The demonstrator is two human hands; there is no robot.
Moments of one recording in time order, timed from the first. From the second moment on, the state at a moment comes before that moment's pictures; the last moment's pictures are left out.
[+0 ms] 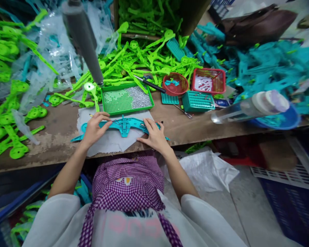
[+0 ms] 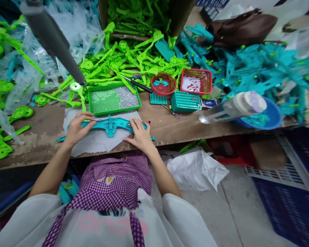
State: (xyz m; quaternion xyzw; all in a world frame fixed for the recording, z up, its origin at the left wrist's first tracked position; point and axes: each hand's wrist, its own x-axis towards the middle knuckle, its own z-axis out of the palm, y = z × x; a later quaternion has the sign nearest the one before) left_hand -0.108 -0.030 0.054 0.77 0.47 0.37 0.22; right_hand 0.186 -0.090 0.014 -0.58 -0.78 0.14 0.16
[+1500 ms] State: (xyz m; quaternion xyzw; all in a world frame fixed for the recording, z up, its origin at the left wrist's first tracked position) left_hand -0.110 -0.051 0.016 0.75 0.55 0.35 0.12; right_hand 0.262 -0.044 0.027 -0.68 -0.66 0.25 0.22
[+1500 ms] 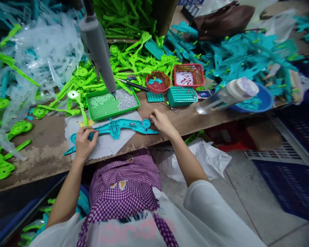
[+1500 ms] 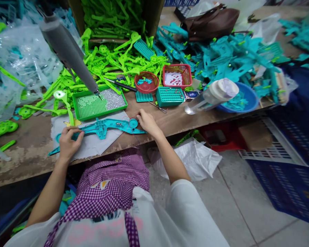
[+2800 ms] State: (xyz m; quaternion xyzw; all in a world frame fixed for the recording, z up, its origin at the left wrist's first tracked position) left_hand -0.215 -0.073 0.029 0.15 0.55 0.76 0.31; right_hand 0.165 -0.052 0.018 -0.48 -0.81 0.23 0.25
